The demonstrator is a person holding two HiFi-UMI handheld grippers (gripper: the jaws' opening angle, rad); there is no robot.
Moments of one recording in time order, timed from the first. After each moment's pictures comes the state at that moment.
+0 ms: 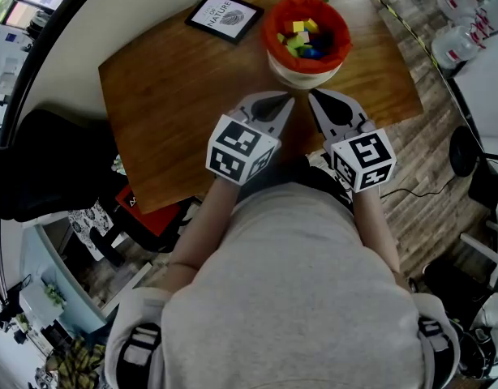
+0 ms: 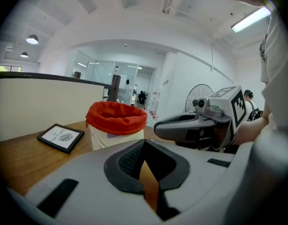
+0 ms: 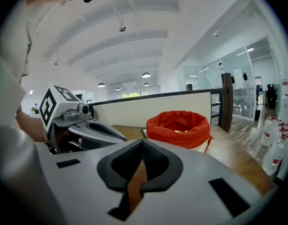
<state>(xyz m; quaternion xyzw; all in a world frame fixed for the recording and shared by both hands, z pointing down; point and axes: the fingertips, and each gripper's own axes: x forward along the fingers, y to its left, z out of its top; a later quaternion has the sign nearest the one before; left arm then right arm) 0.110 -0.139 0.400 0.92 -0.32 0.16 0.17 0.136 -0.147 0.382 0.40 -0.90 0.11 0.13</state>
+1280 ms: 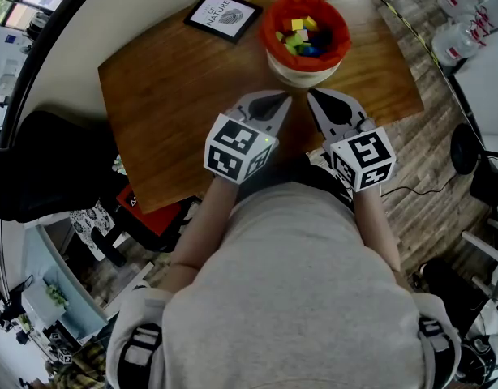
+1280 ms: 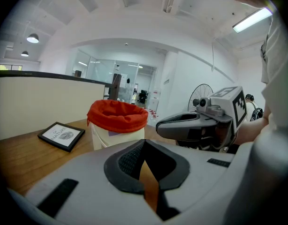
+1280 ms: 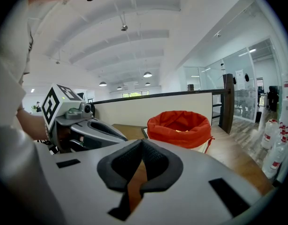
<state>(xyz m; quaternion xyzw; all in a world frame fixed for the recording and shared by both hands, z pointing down) 0.107 -0.139 0.403 0.91 -0.32 0.17 0.18 0.137 -0.145 0.382 0.40 -0.90 0.11 0.13</state>
